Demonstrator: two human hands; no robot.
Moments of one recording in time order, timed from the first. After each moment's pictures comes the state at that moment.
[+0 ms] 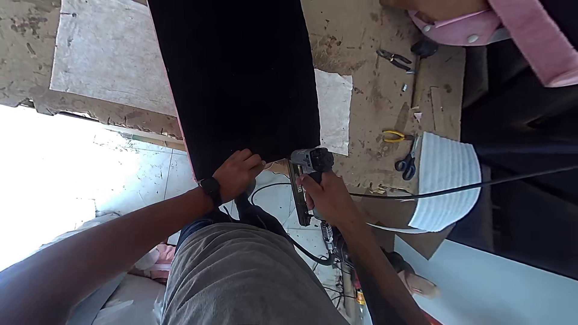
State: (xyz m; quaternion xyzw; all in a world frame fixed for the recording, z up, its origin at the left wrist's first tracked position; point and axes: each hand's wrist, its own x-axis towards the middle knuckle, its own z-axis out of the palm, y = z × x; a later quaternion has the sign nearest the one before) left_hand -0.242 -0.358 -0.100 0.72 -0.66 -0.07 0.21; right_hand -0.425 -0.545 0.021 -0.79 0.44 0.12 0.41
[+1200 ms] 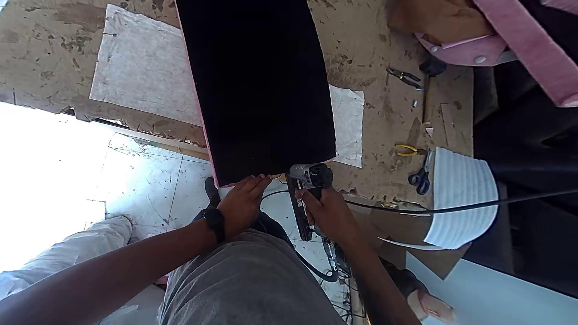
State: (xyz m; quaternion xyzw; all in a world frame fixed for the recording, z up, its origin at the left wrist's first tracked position) left_hand -0.274 -0.295 -0.091 0.74 -0.65 -0.10 0.12; right_hand -0.400 -0.498 0.025 -0.79 0.42 0.16 0.41
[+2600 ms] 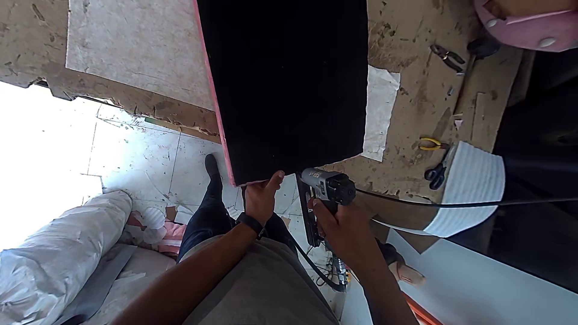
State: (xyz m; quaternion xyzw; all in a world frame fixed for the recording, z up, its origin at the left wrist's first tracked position) left_hand -0.298 -0.324 -0.118 0.62 0.13 -0.45 0.63; right_hand -0.379 -0.452 0.029 -0.81 0.44 0.18 0.34
